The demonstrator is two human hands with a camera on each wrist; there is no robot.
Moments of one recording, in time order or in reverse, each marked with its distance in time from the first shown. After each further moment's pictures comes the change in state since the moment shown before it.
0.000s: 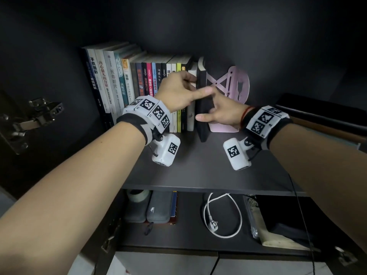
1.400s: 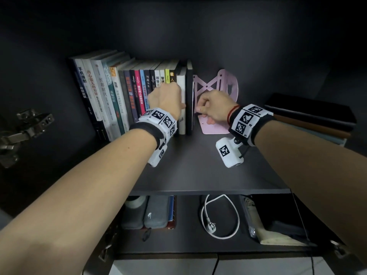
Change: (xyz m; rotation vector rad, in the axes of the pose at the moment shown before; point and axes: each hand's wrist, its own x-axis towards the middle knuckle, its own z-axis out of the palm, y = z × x) left_hand 0.008 0.004 0.024 0.910 0.168 0.010; right_hand -0.006 -0.010 -0.012 -0.237 0.237 0.123
